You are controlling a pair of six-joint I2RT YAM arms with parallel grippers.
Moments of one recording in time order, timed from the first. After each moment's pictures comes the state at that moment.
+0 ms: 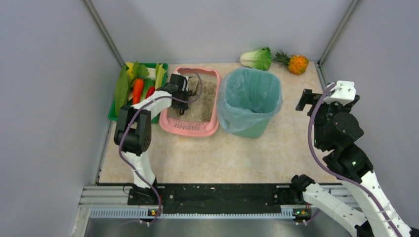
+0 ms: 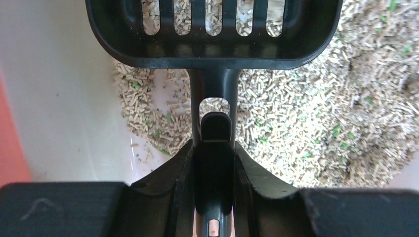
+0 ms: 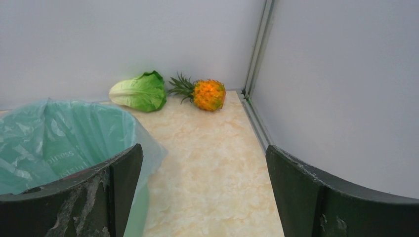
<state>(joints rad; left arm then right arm) -0.27 1.92 1.35 -0.43 -0.03 -0.16 0.59 0.62 1.05 -0.34 0.80 -0.13</state>
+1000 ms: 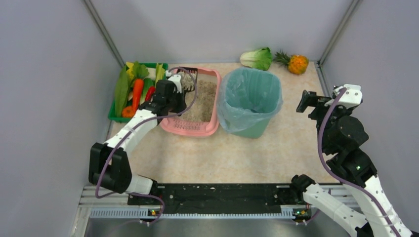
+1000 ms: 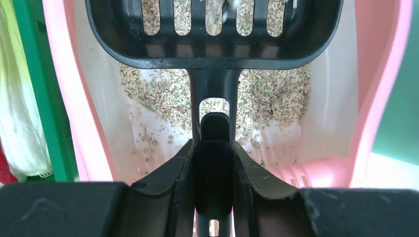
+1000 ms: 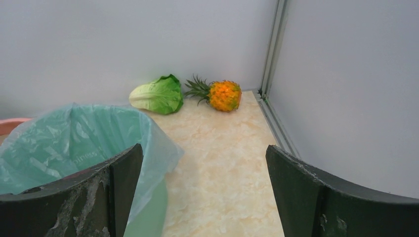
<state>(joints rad) -0.30 1.44 1.06 -0.32 0.03 -0.16 0.59 0.58 1.05 -0.37 0.76 -0.05</state>
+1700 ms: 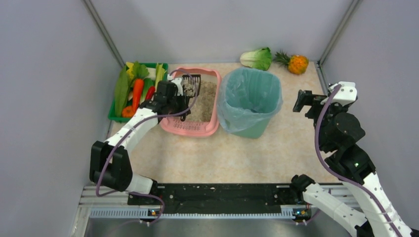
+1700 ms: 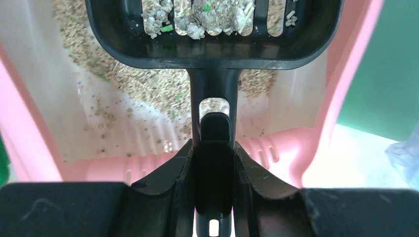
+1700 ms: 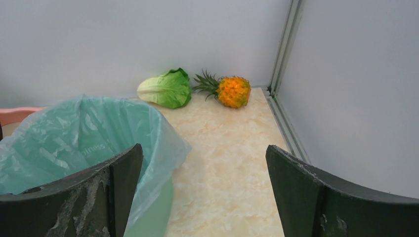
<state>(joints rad) -0.30 1.42 1.06 -0.39 0.18 -0.28 0.59 0.61 1.07 -0.39 0.72 -0.03</state>
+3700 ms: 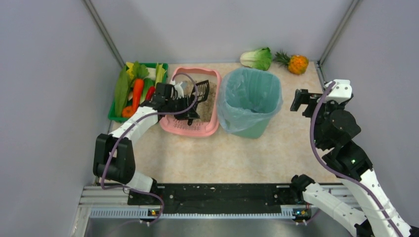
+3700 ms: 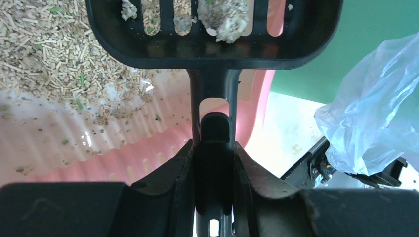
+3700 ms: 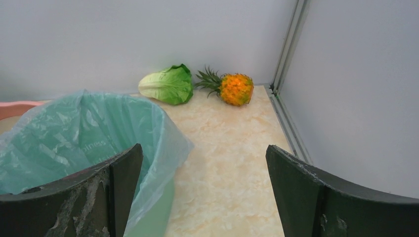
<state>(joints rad) -0.25 1.50 1.05 -0.37 0.55 -0.40 0.59 0.64 1.07 -0.39 0.71 -0.03</state>
